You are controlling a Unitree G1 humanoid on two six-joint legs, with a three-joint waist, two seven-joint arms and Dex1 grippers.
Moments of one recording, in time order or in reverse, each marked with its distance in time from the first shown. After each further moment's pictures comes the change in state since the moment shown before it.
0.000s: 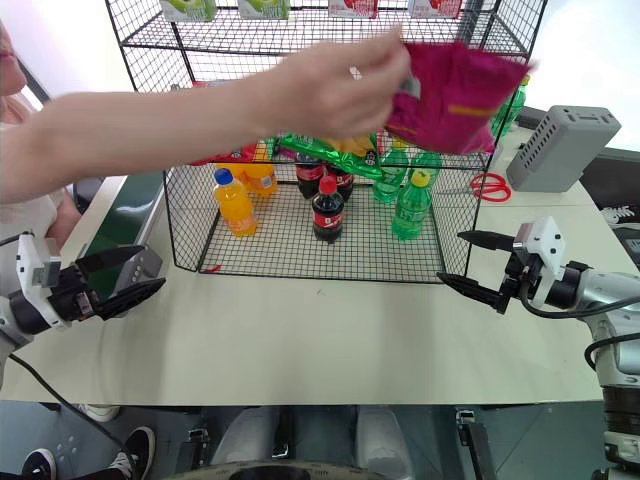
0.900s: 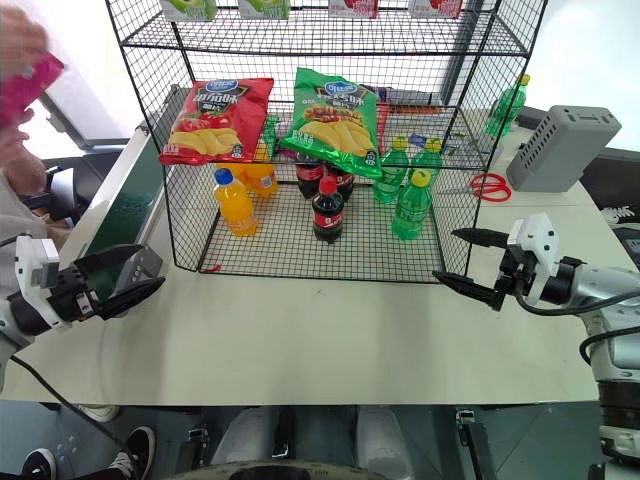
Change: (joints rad) left arm 0.013 -0.006 0.000 -0.004 -0.017 -0.013 0.024; right arm -0.030 0.000 0.028 0.003 -0.005 -0.004 0.010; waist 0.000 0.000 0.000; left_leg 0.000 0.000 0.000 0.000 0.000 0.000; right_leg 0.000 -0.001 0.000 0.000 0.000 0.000
